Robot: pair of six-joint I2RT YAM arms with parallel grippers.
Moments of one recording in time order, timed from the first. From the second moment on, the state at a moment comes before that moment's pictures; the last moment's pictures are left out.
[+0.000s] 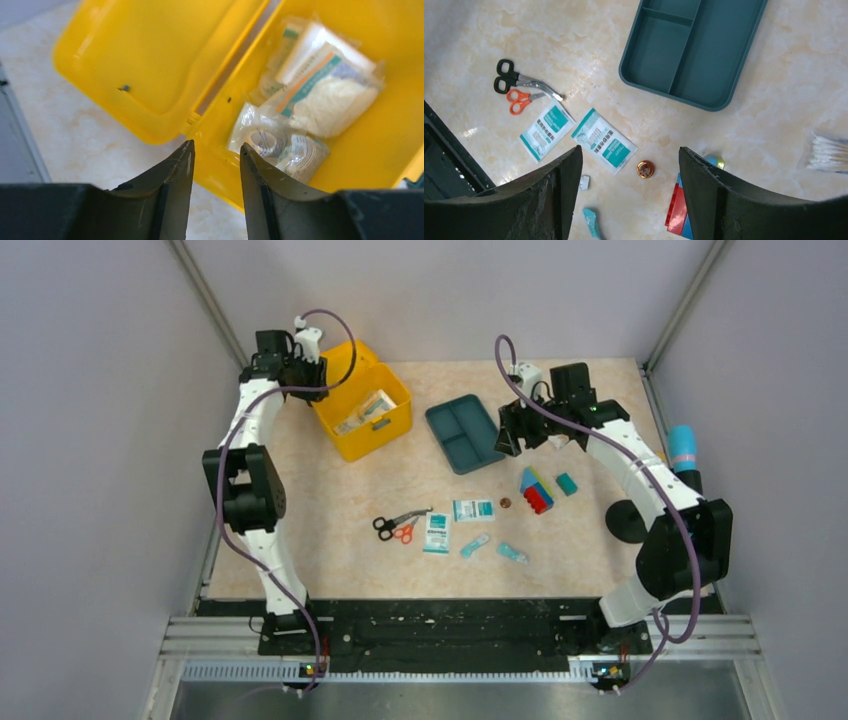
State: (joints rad) left arm 0.08 2.07 1.89 -0.59 0.35 0.33; right arm 0.28 1.55 1.37 -0.60 -0.49 -0.17
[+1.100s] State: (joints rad) left arm 0.24 1.83 1.52 -0.34 0.41 -0.45; right arm 0.28 1.60 1.30 -0.55 -0.27 -0.19
